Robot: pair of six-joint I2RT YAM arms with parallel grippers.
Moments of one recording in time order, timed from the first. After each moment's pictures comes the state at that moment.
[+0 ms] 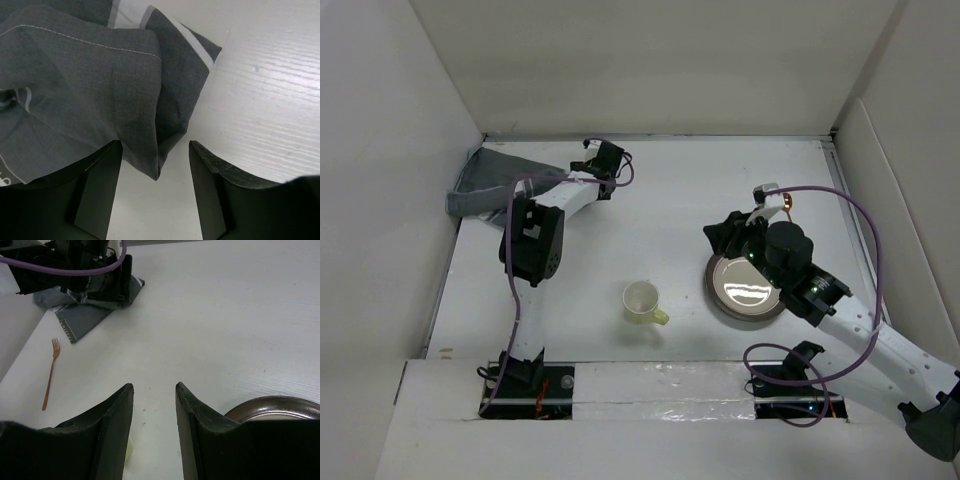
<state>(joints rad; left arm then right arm) -0.38 2.14 1.65 -0.47 -0.61 -0.31 0.69 0.84 0.74 -0.07 0.20 0.42</state>
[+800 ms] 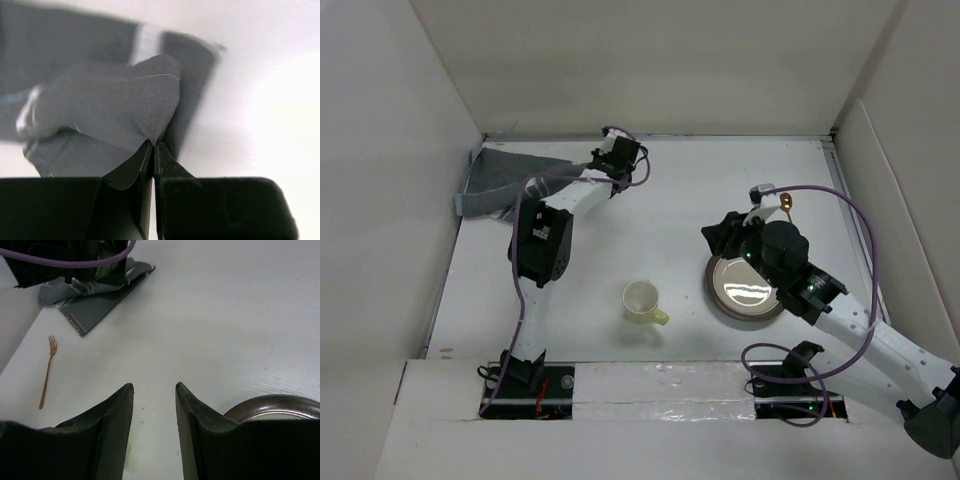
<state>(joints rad) -0.45 2.19 1.75 -0.42 -0.75 -0.17 0.69 0.87 0.73 -0.06 0.19 0.42</state>
